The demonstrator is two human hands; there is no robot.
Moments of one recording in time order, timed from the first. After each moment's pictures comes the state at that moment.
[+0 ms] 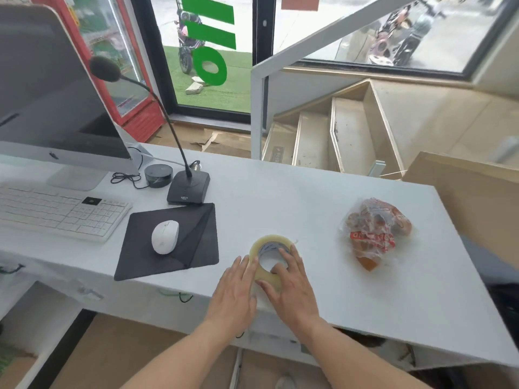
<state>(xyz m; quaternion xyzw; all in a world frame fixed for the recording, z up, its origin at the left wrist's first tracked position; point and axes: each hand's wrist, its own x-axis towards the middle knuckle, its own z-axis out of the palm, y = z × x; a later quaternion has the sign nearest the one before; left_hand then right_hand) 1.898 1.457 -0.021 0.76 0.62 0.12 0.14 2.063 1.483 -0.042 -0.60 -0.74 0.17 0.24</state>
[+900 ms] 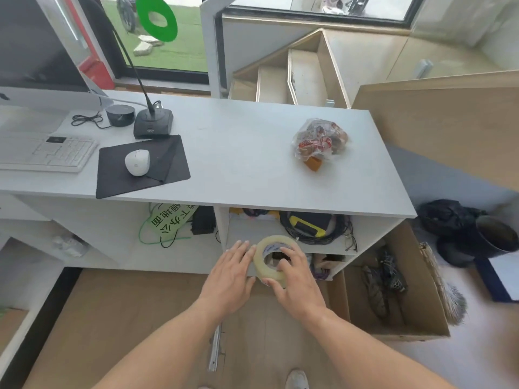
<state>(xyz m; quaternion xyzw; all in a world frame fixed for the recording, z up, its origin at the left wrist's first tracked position) 1.928 1.267 -0.057 0.84 0.52 0.05 0.17 2.126 1.229 -0.077 -0.65 -0.71 0.17 0.19</state>
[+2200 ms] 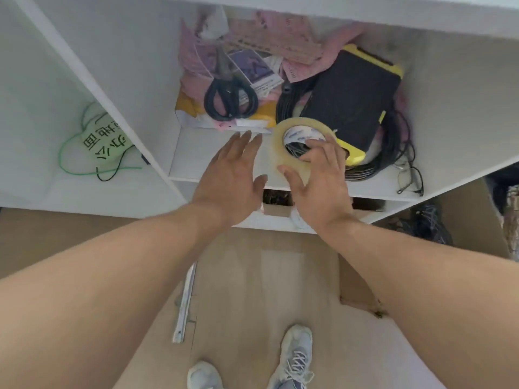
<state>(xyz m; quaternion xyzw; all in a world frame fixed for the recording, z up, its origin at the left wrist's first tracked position) 2.046 1.405 -0.281 0.80 0.57 0.09 0.19 2.227 1.385 -0.315 -0.68 -0.68 0.09 0.28</state>
